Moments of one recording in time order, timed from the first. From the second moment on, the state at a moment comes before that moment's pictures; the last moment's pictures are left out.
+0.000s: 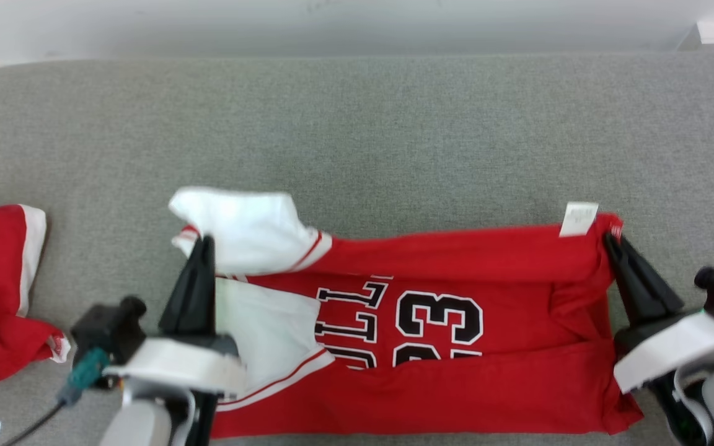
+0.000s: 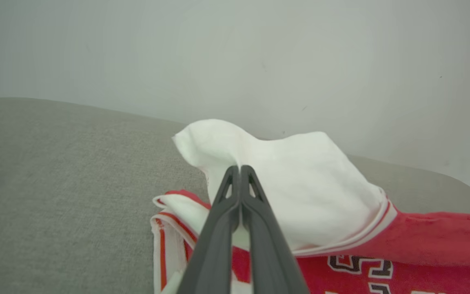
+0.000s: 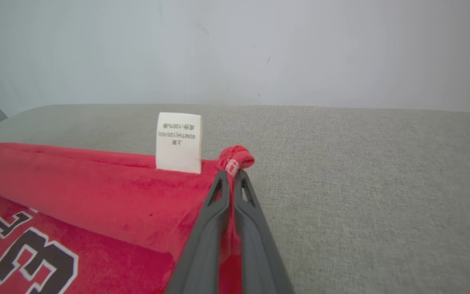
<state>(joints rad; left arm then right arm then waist) -0.28 0.15 -0.19 0.14 -0.39 0.08 -0.23 -0.40 -0.34 0.33 0.31 0.59 0.13 -0.13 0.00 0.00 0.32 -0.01</state>
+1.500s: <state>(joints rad) -0.07 0.31 -0.21 -0.13 -0.21 0.24 -0.11 0.04 -0.12 -0.05 -0.29 0.31 0.13 0.12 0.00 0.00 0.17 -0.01</state>
